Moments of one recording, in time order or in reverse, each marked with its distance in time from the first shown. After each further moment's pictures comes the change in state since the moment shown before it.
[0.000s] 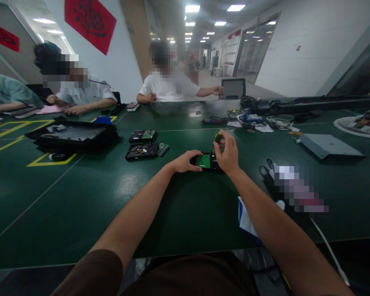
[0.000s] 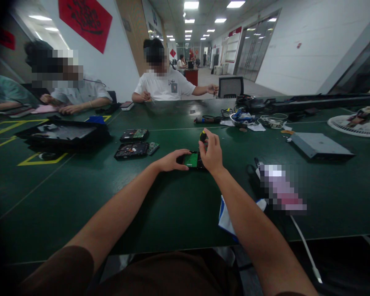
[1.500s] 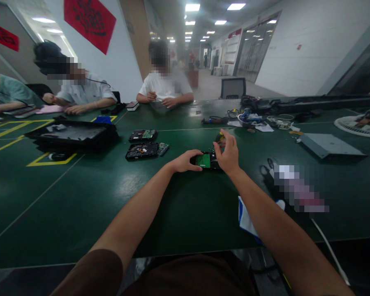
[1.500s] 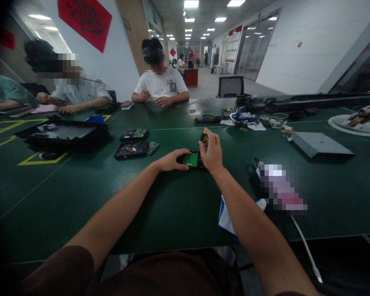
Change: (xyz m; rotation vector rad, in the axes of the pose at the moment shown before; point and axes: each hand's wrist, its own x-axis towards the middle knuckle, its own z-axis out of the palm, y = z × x) left_hand 0.000 0.006 -0.001 -0.008 0.001 0.008; right_hand 0.001 -0.003 -0.001 -0.017 -0.008 0.022
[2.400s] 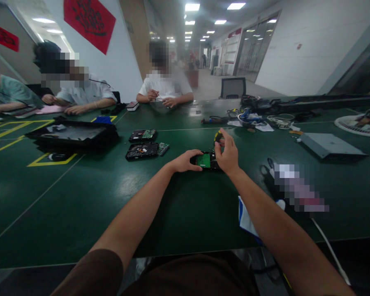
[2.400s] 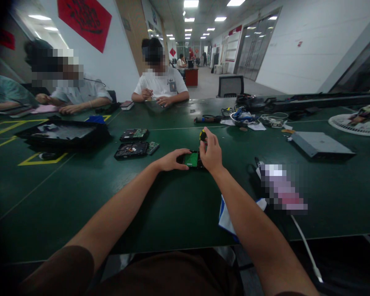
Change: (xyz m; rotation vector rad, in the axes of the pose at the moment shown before) left_hand 0.002 -0.008 0.002 -0.003 0.008 0.021; right_hand -0.001 0.000 0.001 -0.014 -0.014 -0.027
